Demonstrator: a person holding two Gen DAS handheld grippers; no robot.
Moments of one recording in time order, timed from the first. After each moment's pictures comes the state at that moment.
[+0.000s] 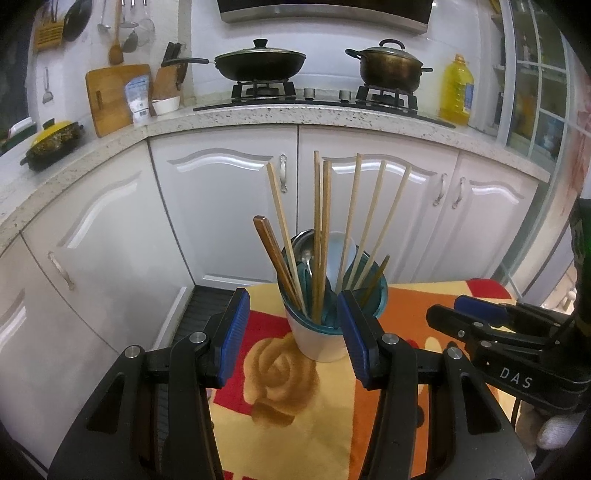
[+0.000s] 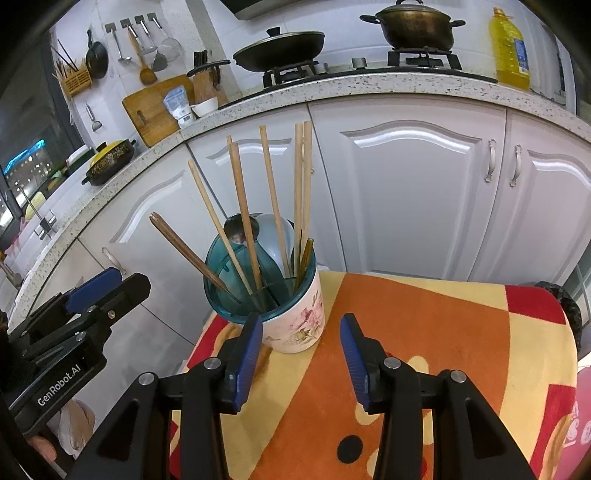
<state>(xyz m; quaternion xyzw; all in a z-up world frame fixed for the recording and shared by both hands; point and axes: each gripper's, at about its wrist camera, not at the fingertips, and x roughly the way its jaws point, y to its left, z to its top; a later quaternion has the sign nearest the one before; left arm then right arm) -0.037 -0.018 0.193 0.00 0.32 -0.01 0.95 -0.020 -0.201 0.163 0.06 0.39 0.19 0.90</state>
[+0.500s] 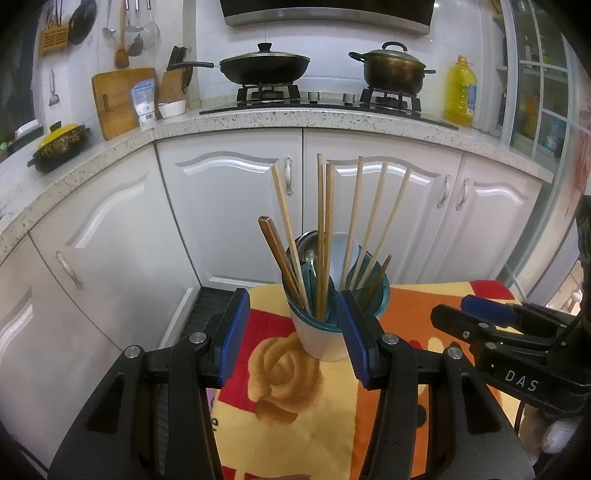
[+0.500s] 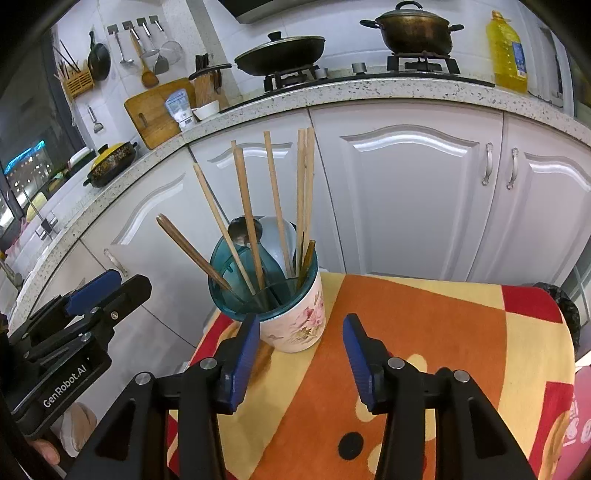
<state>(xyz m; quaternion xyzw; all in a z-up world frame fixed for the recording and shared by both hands) -0.044 -0.020 0.196 0.00 0.32 0.00 0.95 -0.026 -0.202 0.167 0.06 0.38 0.19 0.90</state>
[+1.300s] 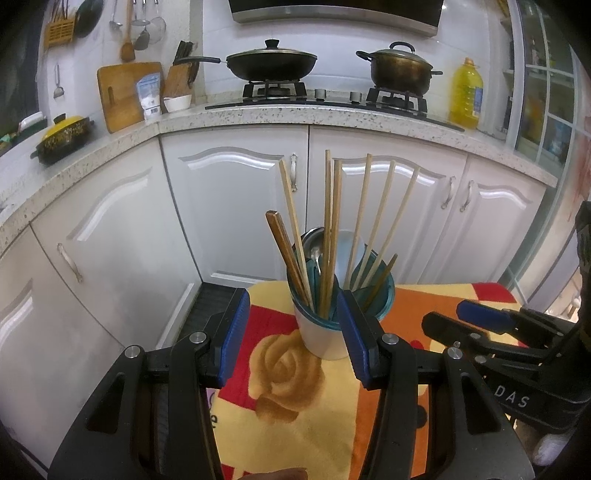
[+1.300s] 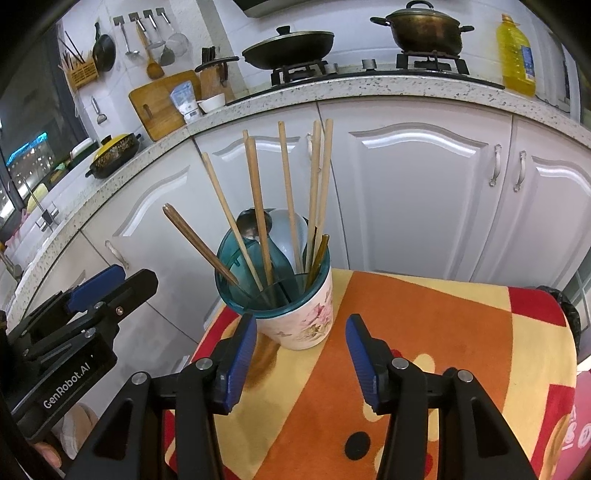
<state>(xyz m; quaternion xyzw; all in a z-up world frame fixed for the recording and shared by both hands) -0.043 -0.017 0.194 -0.01 0.32 0.01 0.95 -0.025 -0.187 0.163 0.05 0.39 0.19 0.90</state>
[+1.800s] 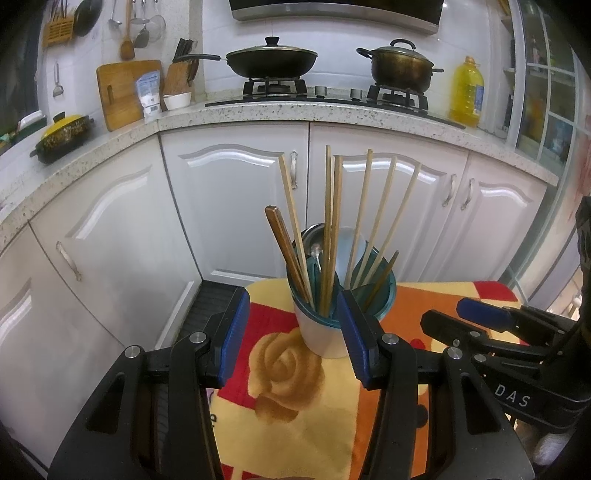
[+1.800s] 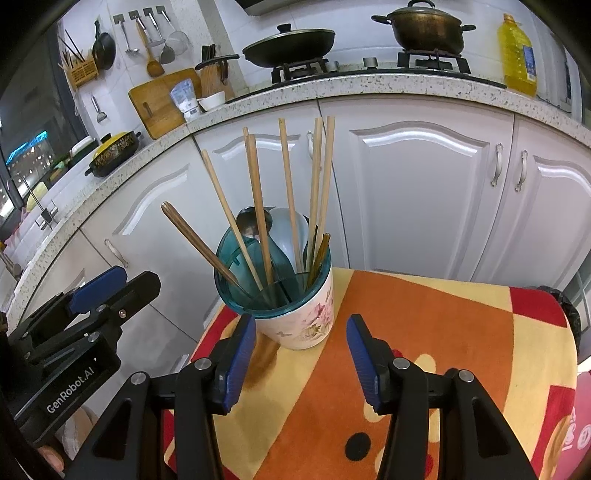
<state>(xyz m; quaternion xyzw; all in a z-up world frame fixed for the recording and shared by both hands) -0.042 -0.020 0.191 -0.01 0.33 0.01 0.94 -0.023 -0.186 0.163 0.05 0.39 0.19 0.90</state>
